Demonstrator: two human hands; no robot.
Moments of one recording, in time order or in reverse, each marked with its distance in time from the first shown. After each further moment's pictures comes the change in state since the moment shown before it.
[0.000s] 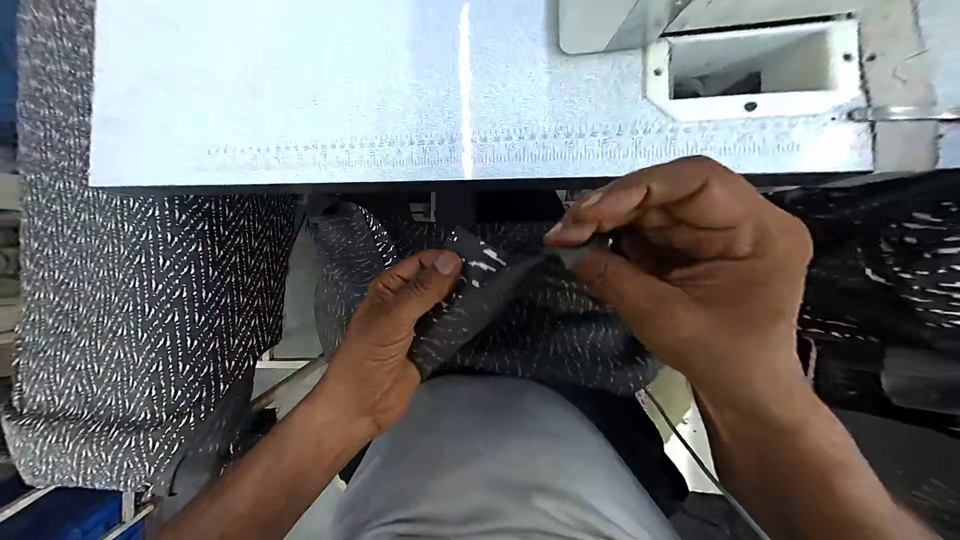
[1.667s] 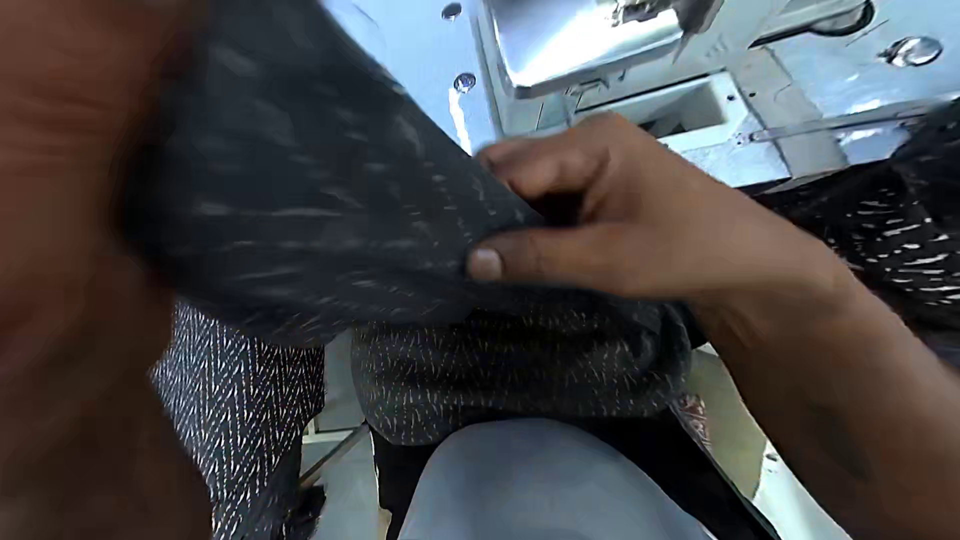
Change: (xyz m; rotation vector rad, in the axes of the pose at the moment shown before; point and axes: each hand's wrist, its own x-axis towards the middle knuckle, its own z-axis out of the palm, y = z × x) left_hand -0.052 0.207 -0.031 1.177 -0.241 1.111; right_hand 0.085 -0.037 -0.020 0.122 -0.393 -0.213
